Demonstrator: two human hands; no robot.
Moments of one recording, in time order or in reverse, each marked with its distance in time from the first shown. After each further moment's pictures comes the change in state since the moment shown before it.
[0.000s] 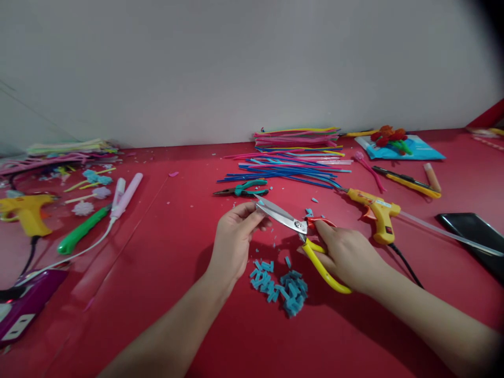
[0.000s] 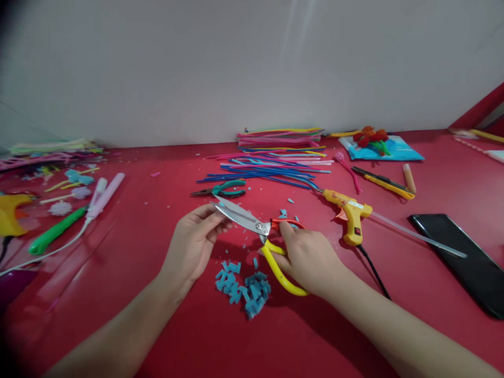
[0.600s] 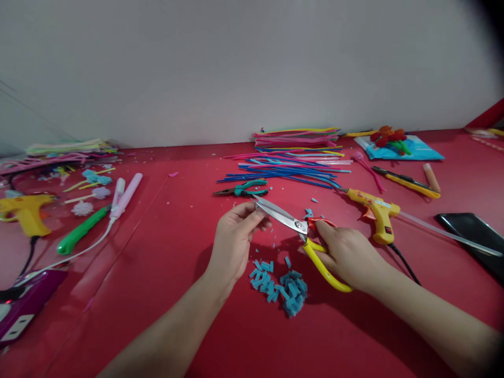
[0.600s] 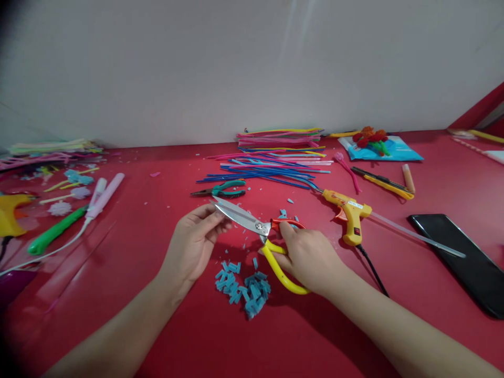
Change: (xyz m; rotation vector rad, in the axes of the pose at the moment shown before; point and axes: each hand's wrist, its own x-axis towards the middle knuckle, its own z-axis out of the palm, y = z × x) left_hand 0.001 -0.001 0.000 -0.054 0.002 -0.009; right_hand 0.000 0.003 0.001 0.019 0.033 -0.036
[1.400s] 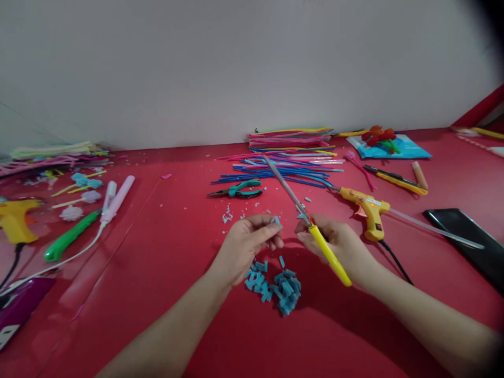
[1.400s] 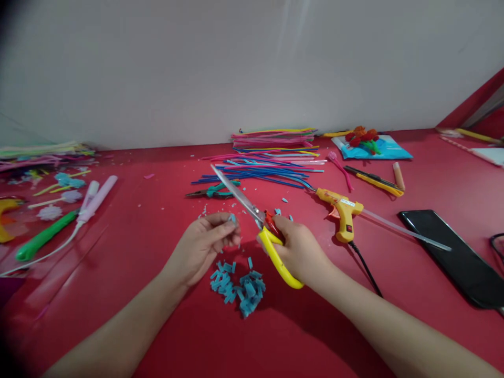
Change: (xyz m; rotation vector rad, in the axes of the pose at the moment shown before) left_hand -0.006 -0.002 0.008 0.016 -0.184 -0.248; right_hand 0.007 -0.011 -0.010 0.763 0.005 0.261
